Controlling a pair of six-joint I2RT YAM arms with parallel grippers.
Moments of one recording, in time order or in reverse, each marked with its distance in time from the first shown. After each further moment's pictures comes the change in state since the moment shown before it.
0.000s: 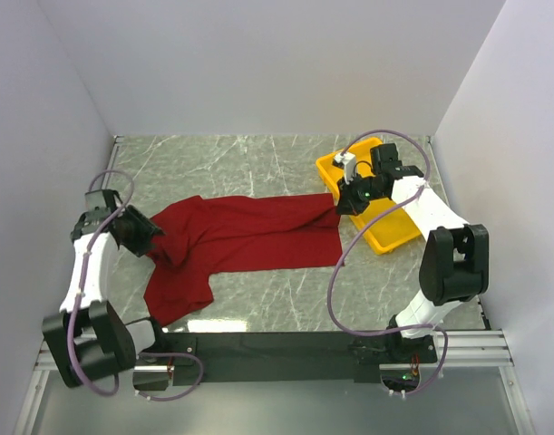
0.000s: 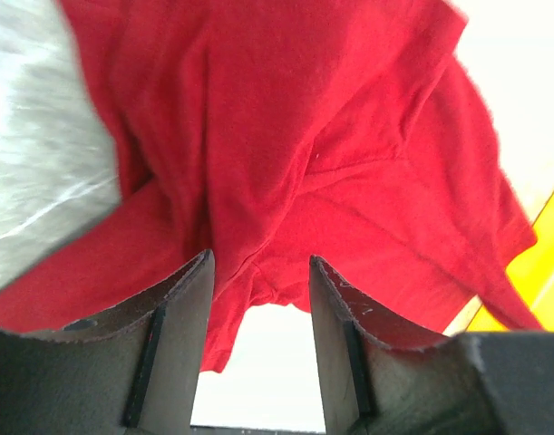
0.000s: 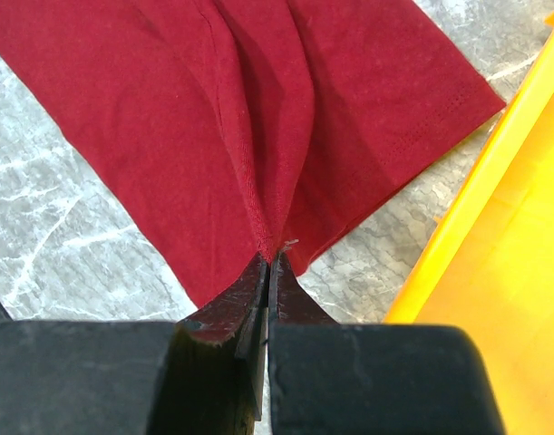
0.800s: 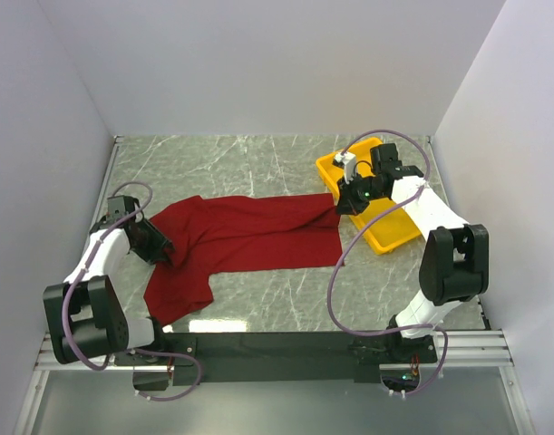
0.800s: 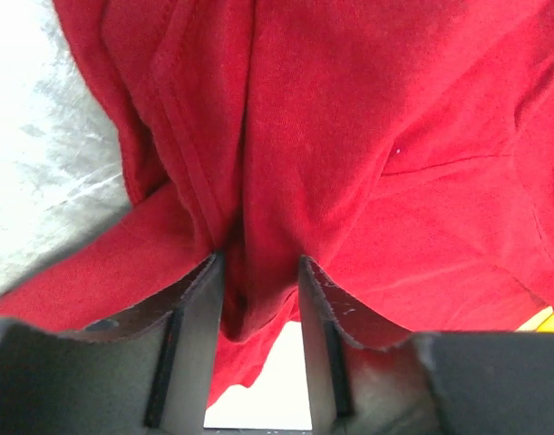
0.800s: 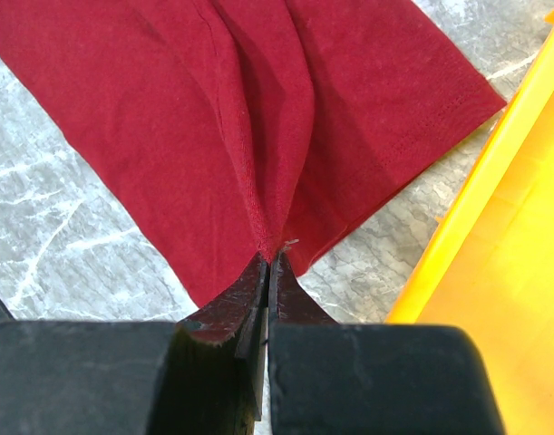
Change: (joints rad) left arm -0.105 0.152 -0.090 0.079 -0.067 -0.023; right arm 0.000 0.002 0.000 0.004 0.000 0.015
